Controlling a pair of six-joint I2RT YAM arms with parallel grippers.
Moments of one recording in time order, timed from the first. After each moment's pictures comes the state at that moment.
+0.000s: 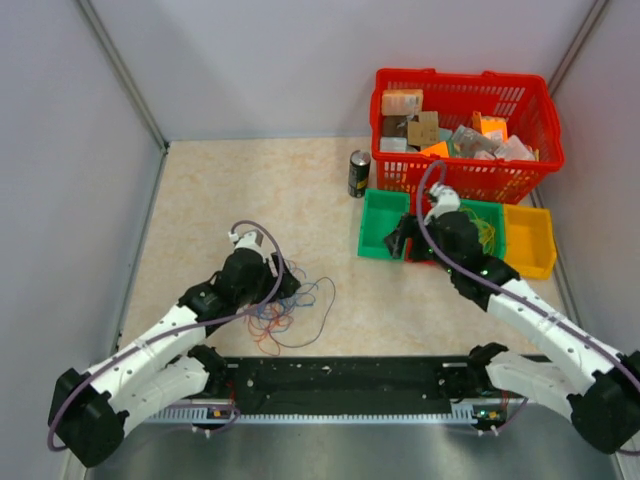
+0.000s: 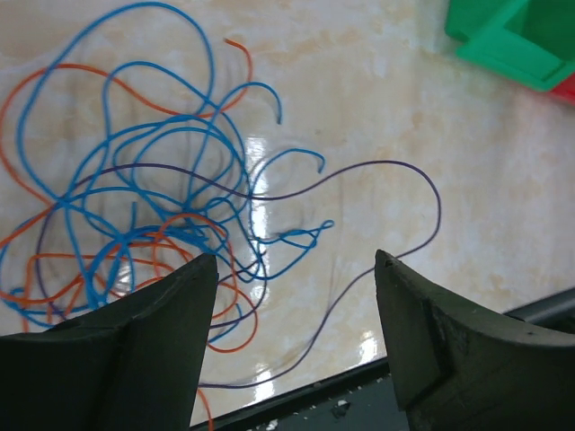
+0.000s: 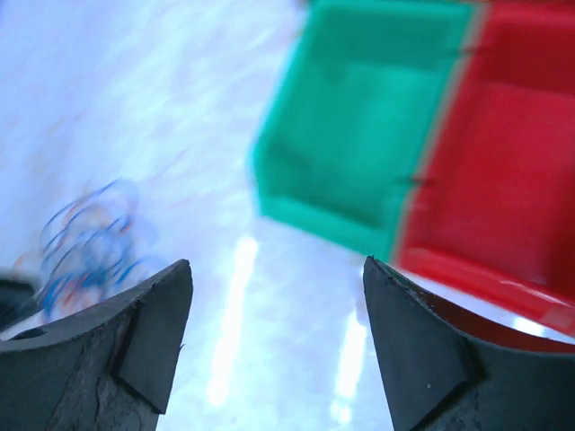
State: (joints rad) left arm -0.63 0.83 0.53 -0.43 -0.11 -0.79; right arm 0.46 0.94 0.74 -0.26 0.14 0.46
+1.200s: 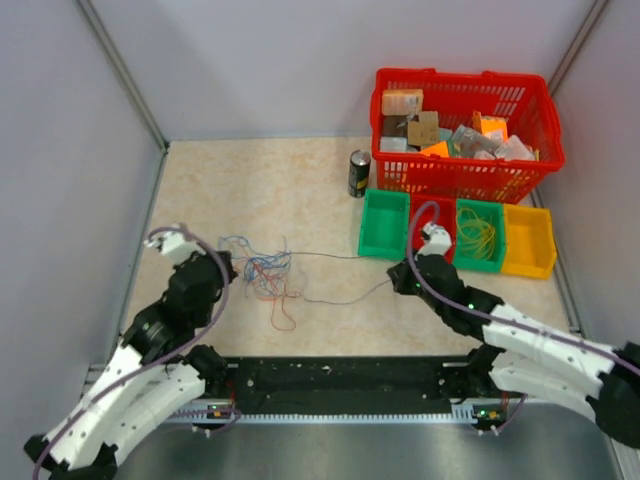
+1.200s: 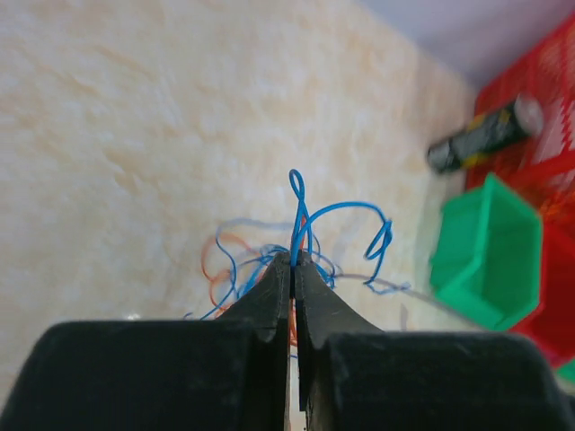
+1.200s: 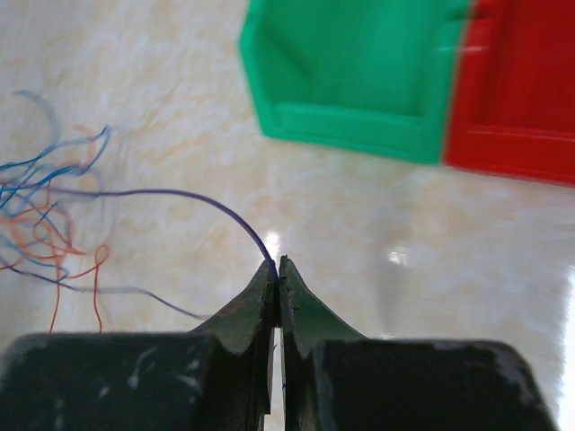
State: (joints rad) left arm -0.63 0.59 0.70 -0.62 -0.57 -0.79; right arm 0.83 1.00 0.47 0.02 0.27 0.71
